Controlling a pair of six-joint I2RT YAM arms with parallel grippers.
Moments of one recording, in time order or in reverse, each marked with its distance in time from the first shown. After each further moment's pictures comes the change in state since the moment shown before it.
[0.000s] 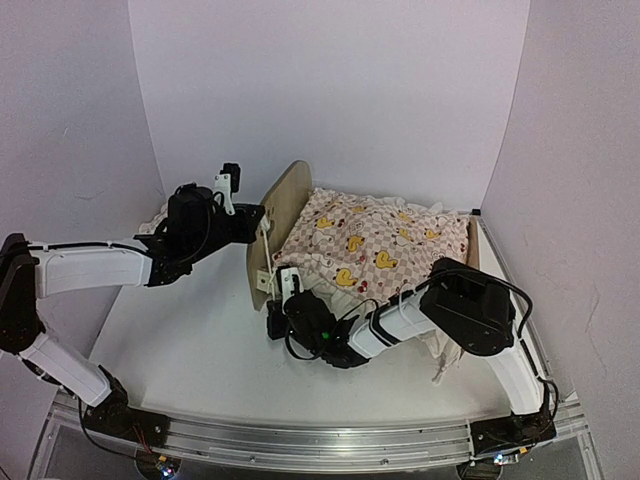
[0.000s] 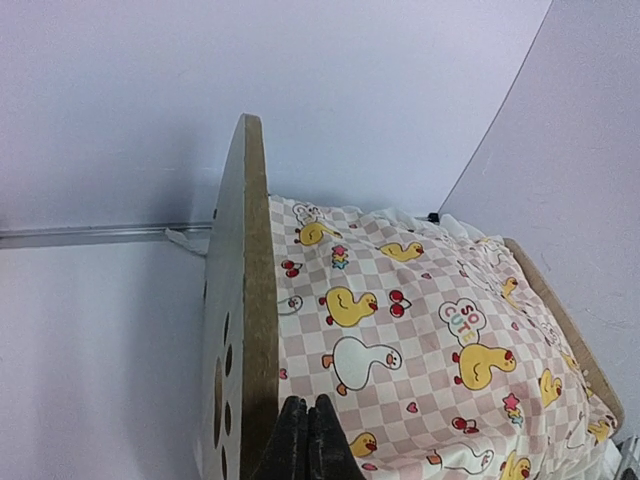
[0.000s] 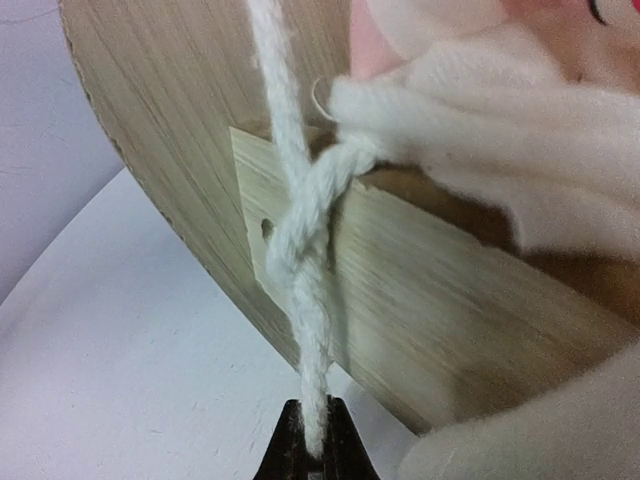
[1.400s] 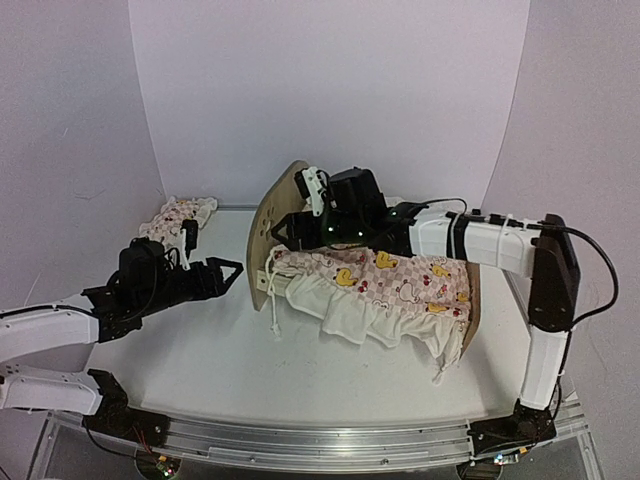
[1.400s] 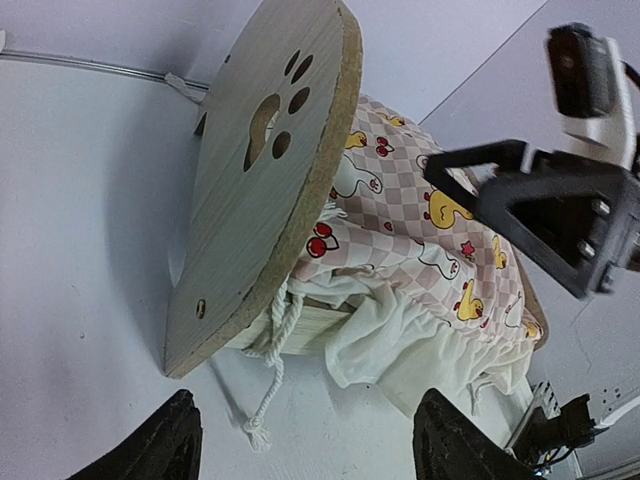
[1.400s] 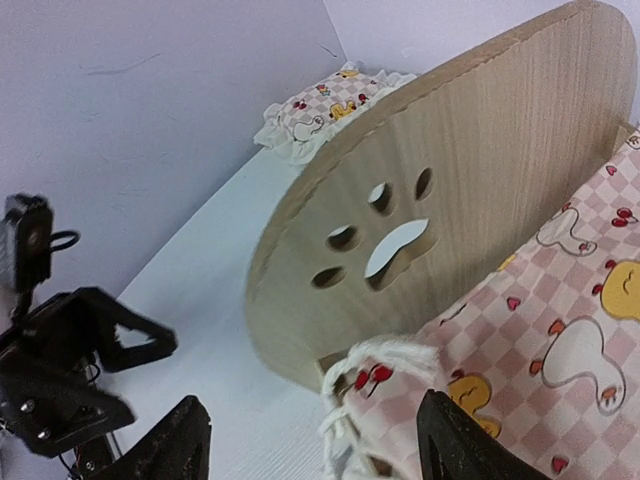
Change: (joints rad) left arm 0.012 -0.451 -0.425 -0.155 0.170 -0.251; right arm -0.246 -0.383 0.292 -0.750 -0.523 -0.107
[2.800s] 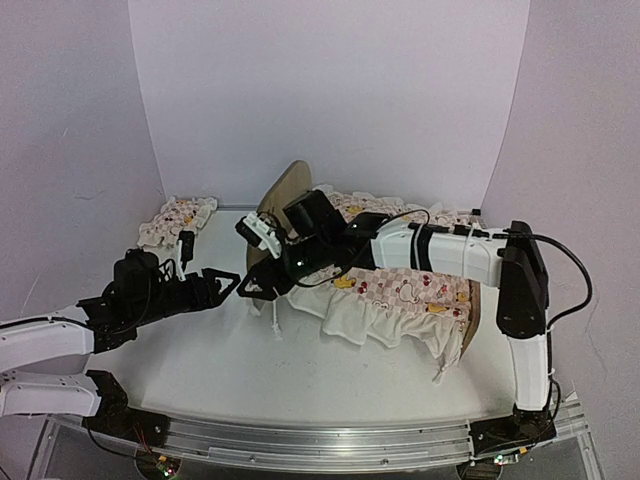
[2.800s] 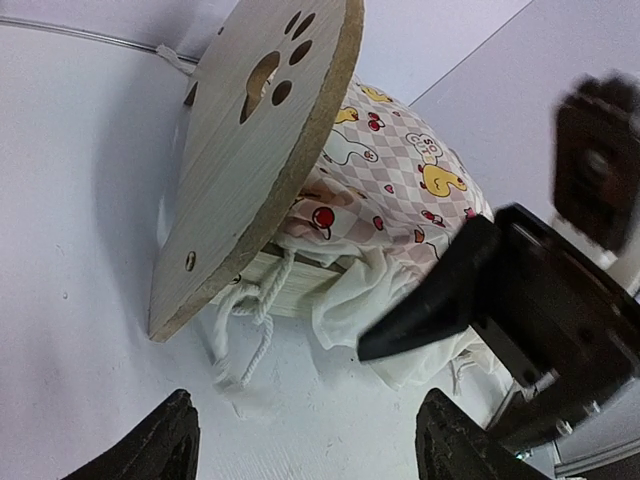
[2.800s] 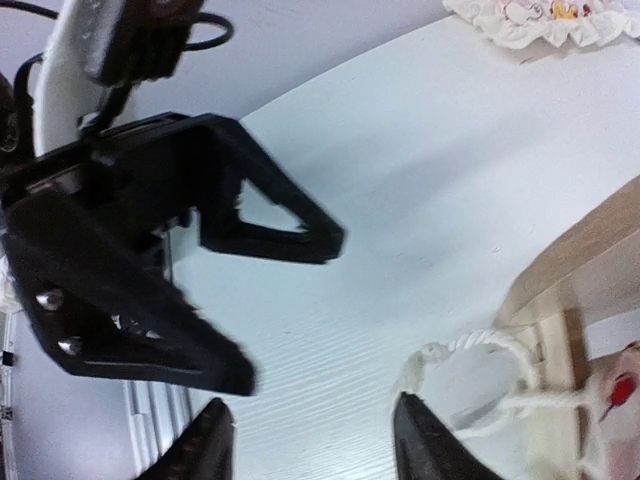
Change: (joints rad) left arm 0.000 -0.082 -0.082 0.000 0.056 -0.052; right arm 0.077 0.204 0.230 -0.248 -0.350 -0.236
